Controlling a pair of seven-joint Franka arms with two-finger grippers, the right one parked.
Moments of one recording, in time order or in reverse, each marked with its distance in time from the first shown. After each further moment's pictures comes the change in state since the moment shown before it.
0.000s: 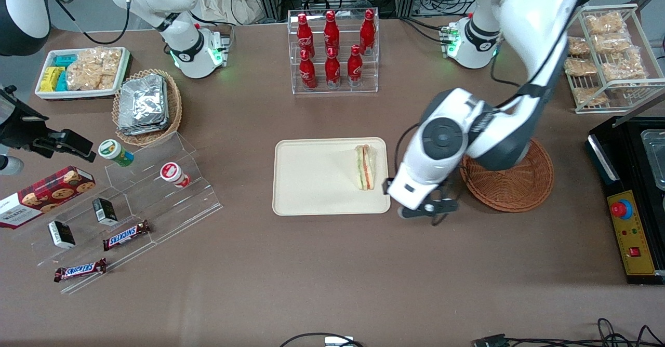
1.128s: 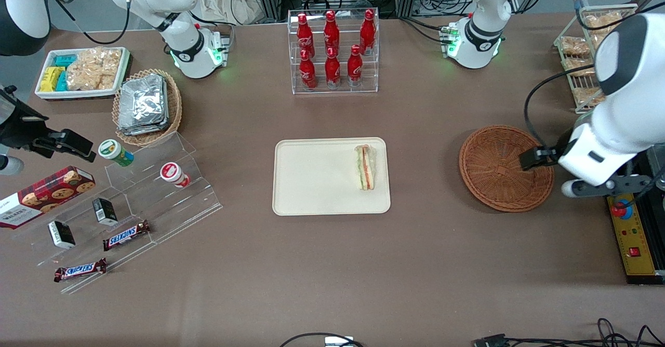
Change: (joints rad) arm 0.229 -0.335 0.193 -0.031 -0.169 -0.283 0.602
